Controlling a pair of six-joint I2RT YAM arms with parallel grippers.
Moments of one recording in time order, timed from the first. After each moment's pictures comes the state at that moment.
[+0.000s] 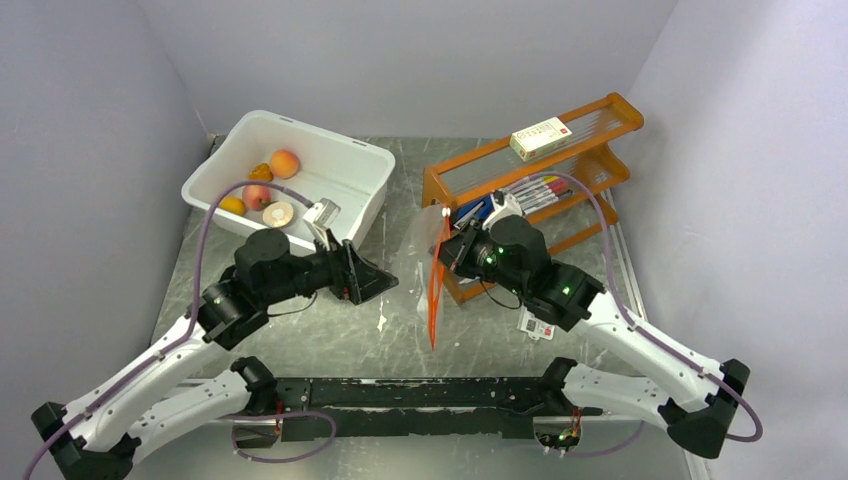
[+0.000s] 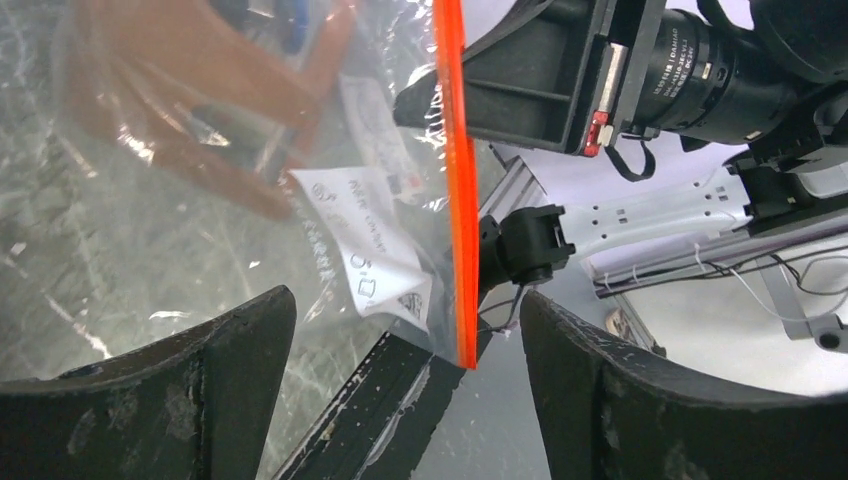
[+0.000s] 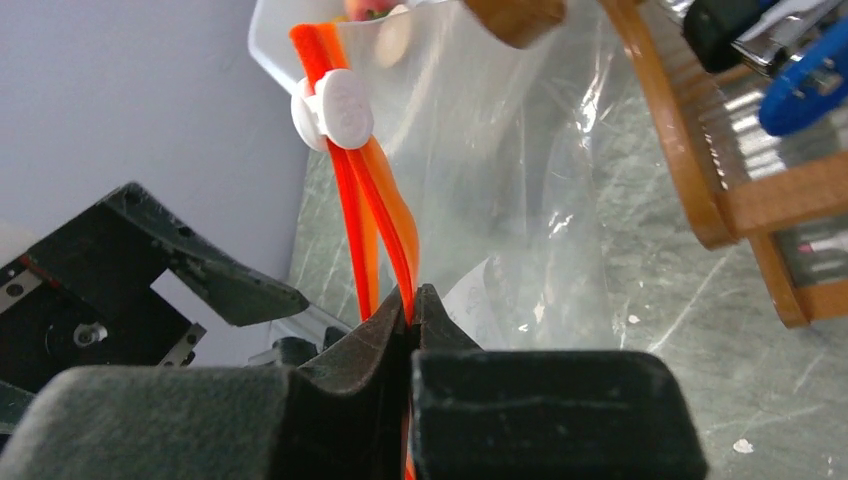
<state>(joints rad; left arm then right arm) -0.78 0.73 0.77 -0.23 0.29 -0.67 0.89 0.94 0.93 -0.39 0.19 0.95</state>
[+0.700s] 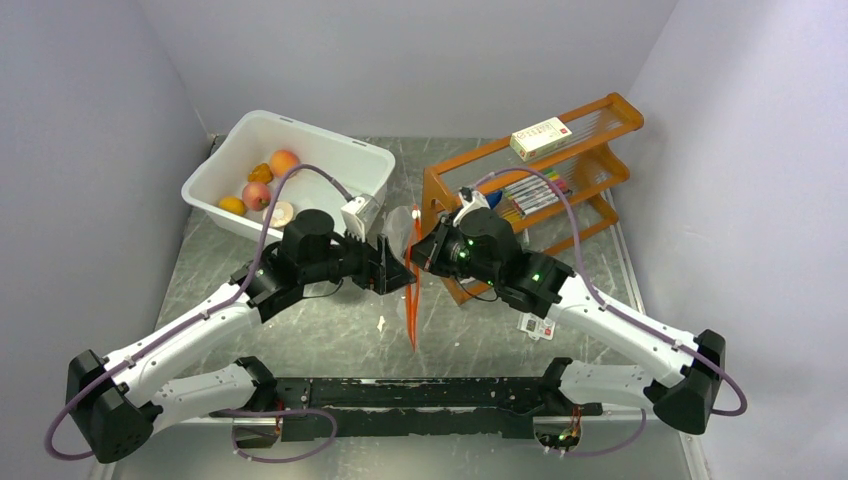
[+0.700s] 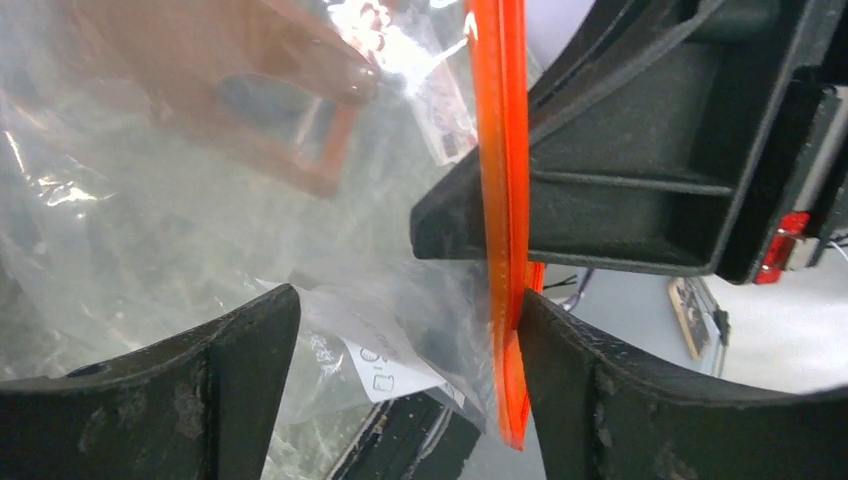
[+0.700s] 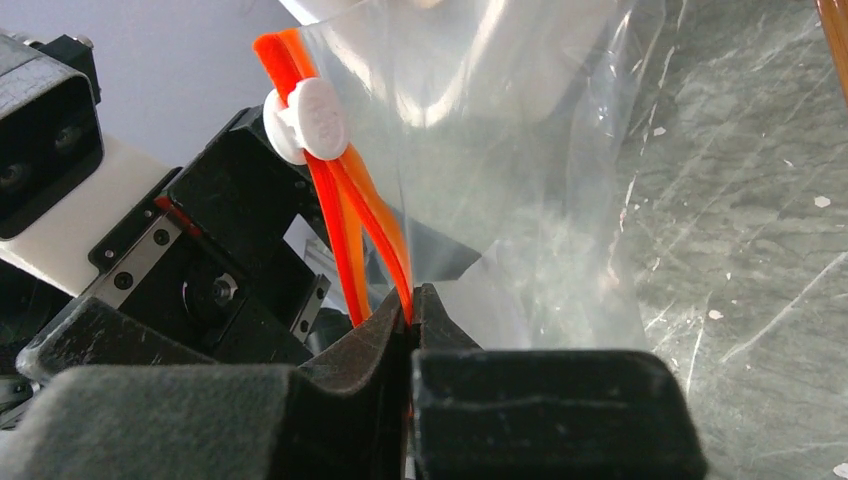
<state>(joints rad) -0.78 1.02 0.84 -0.19 0.36 -0.55 0.94 1.10 1.02 -0.32 0.09 0.98</state>
